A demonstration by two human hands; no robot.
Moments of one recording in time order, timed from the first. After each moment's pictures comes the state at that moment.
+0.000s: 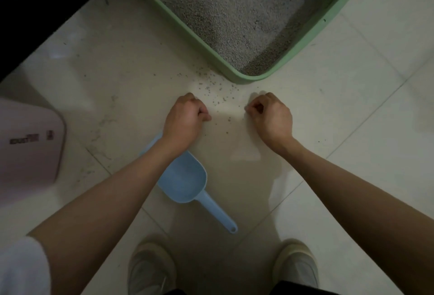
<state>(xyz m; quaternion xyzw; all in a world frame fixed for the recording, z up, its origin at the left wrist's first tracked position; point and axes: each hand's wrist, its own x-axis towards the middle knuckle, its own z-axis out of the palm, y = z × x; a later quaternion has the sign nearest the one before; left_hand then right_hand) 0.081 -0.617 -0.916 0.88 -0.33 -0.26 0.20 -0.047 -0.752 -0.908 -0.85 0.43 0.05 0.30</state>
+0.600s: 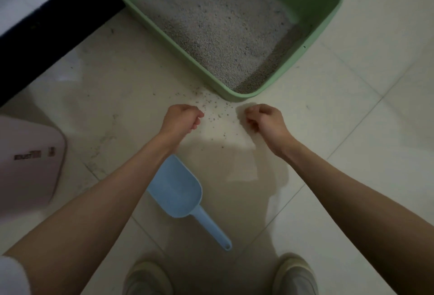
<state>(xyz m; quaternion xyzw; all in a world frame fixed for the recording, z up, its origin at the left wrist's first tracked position) 0.096 -0.638 -0.879 0.81 -0.01 -0.42 0.40 -0.038 -0.765 -0.886 -0.58 0.51 -0.02 0.63</state>
